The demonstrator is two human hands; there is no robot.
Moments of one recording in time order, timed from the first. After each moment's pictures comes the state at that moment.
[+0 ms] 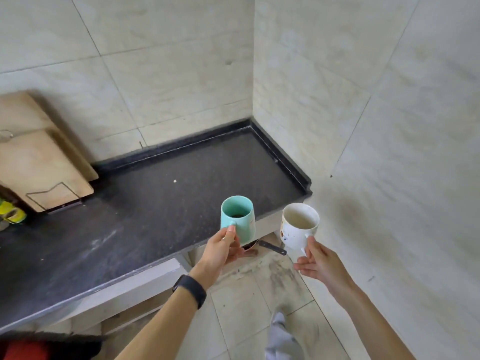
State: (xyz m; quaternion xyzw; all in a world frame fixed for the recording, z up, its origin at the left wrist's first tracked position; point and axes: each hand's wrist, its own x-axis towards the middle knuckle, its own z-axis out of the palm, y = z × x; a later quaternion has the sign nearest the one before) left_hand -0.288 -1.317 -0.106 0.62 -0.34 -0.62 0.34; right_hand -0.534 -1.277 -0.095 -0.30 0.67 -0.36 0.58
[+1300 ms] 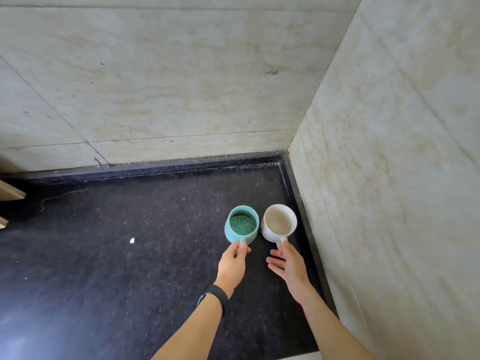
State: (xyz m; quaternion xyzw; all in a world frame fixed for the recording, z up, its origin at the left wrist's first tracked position) left_hand -0.349 -1.752 -0.259 0.74 -0.26 -0.54 0.30; right_hand -0.499 -1.792 -0.250 -0.22 0.67 -0.26 0.66
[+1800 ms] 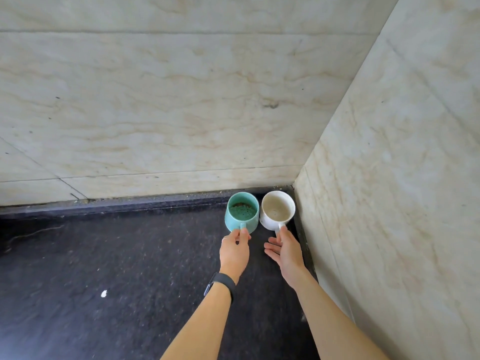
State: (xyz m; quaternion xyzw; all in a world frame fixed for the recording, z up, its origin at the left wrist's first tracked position) left_hand -0.336 -1.919 -0.284 0.78 -0.27 -0.44 0.34; right_hand -0.464 -1.963 -0.285 -0.23 0.64 -0.30 0.67
